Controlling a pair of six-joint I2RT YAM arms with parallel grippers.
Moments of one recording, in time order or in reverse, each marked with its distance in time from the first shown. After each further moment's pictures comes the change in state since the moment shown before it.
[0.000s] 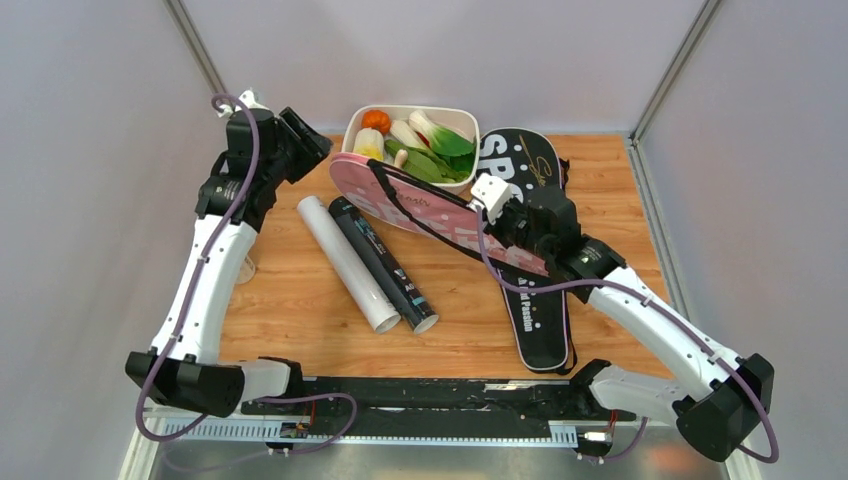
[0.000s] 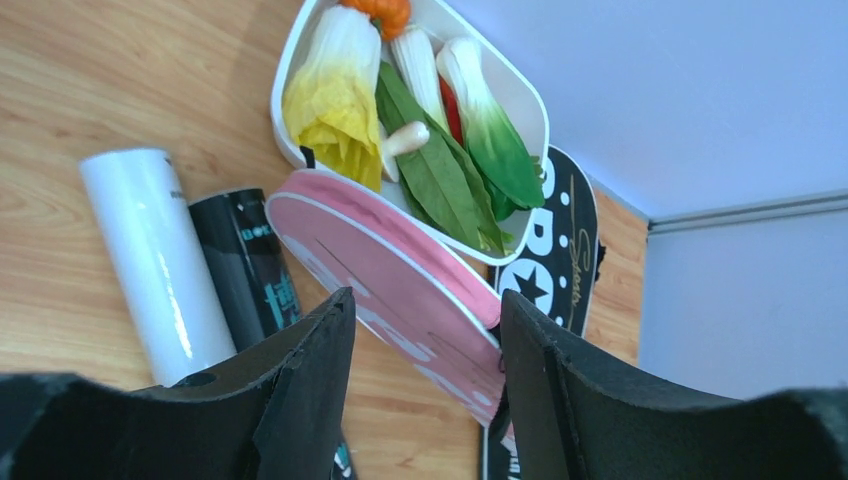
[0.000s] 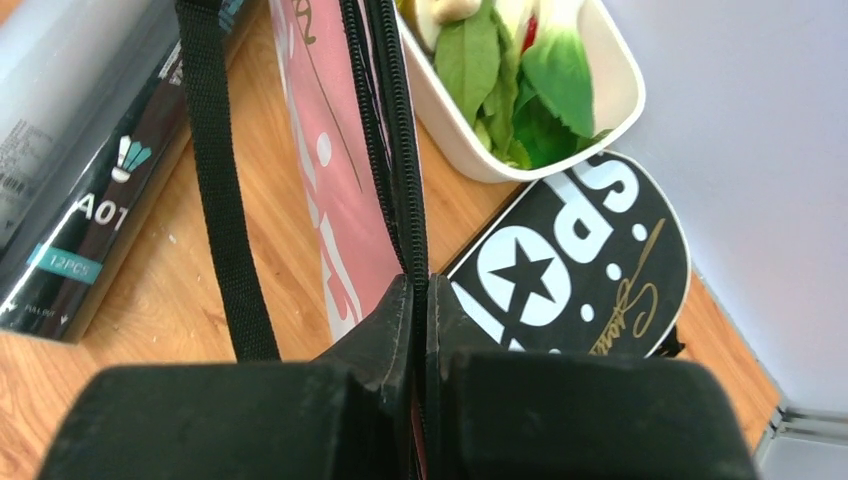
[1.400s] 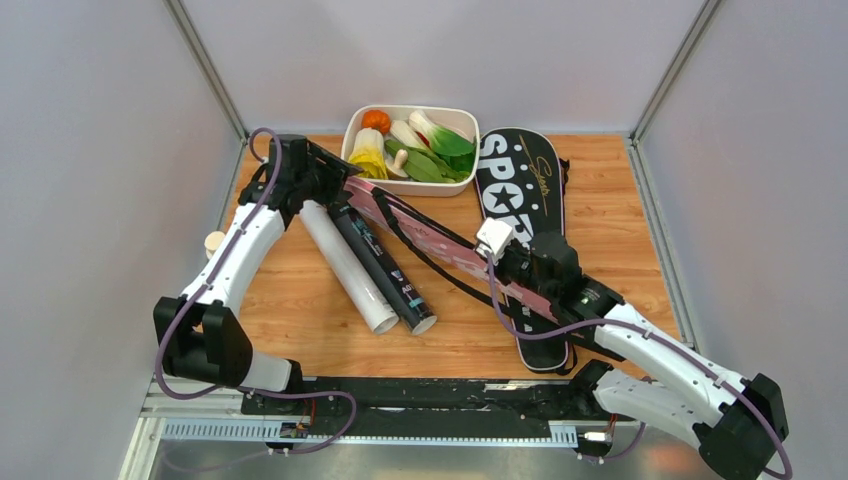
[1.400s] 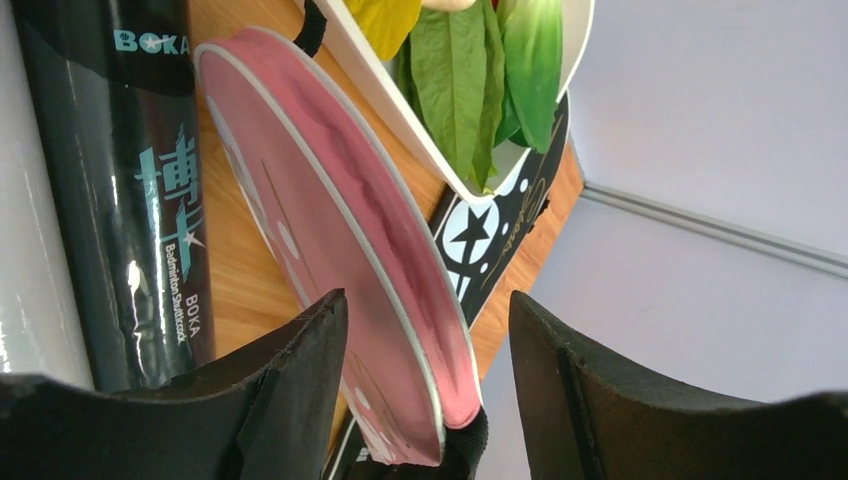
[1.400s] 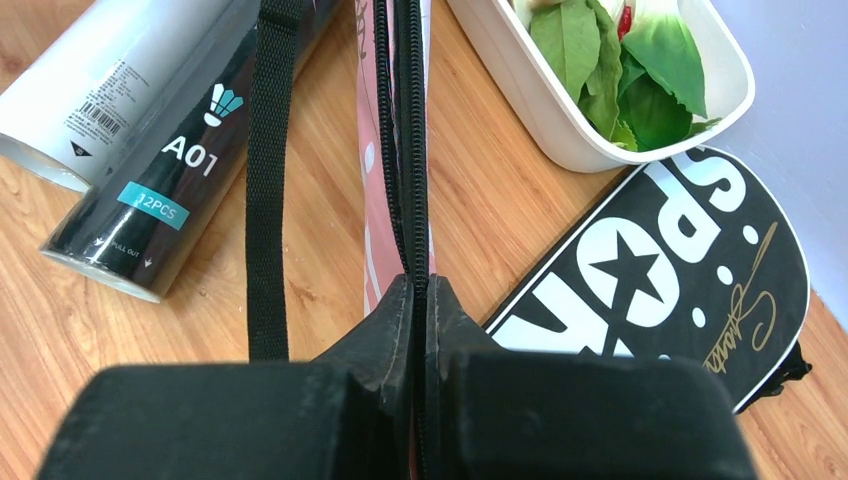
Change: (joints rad) left arm 0.028 0.151 -0.260 0.170 0.225 -0.483; right arm 0.082 -0.185 -0.373 0.224 -0.045 0.078
